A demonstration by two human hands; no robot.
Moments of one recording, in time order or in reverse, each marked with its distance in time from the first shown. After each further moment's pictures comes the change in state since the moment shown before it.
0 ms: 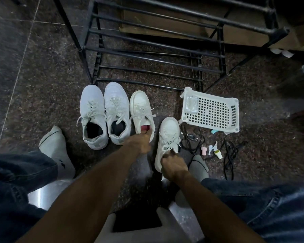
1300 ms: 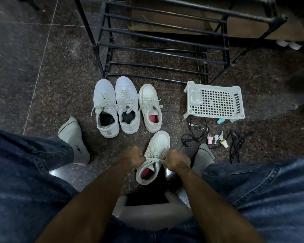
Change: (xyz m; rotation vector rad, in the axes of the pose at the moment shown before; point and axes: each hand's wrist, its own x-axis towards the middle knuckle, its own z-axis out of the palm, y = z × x) left_hand -0.088 -0.036 0.067 -0.322 0.079 -0.174; right_hand -0.005 -0.026 0.044 0.587 -0.034 0.428
